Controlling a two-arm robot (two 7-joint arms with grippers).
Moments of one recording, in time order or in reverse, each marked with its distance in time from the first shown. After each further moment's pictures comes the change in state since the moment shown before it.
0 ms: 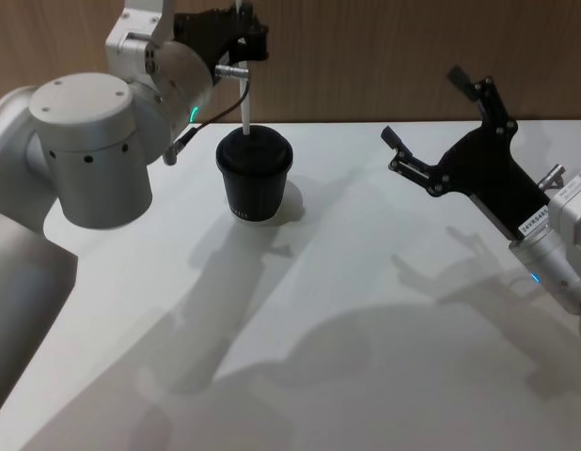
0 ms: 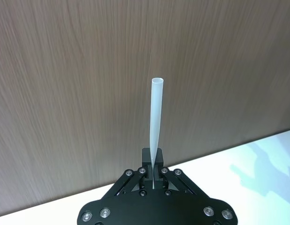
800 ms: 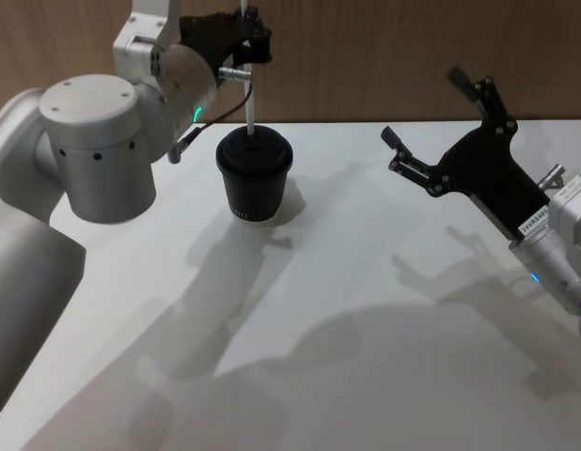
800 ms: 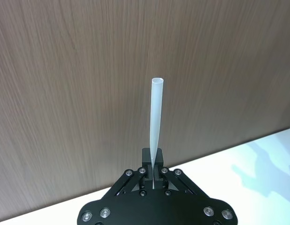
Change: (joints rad) left arm -0.021 -0.014 0.000 0.075 0.022 -0.043 -0.057; right arm 0.000 0.000 0.000 0.000 0.000 0.000 0.000
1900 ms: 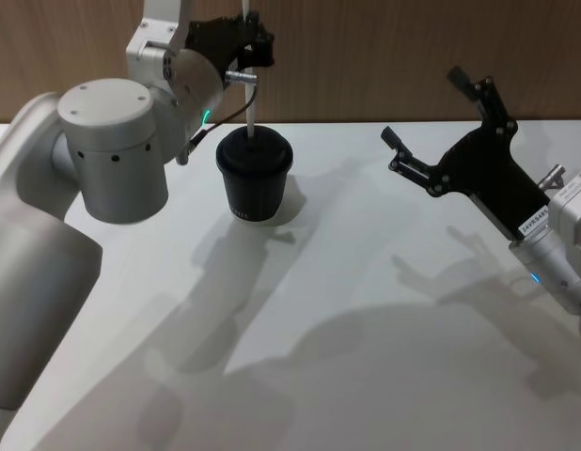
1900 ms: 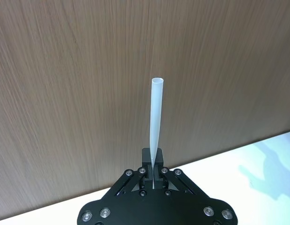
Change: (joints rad) left arm -0.004 -0.034 -0.004 0.046 0.041 -0.011 0.006; right arm 0.000 0.000 0.000 0.000 0.000 0.000 0.000
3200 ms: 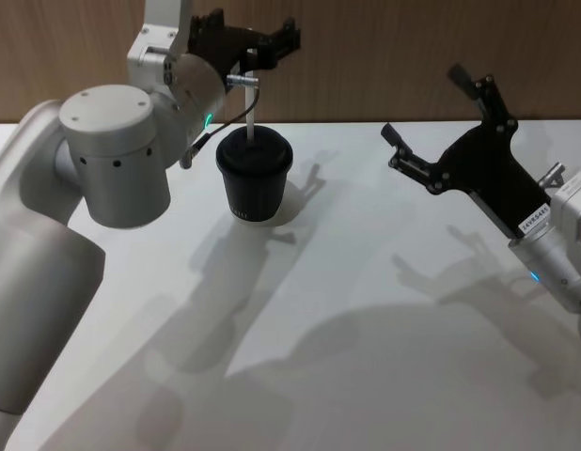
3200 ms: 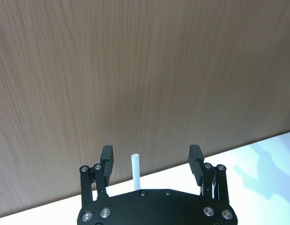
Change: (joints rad) left arm 0.013 -0.015 -0.014 0.012 0.000 -0.018 -0.016; right arm -0.001 -0.003 0.001 -0.009 0.018 0.014 0.005
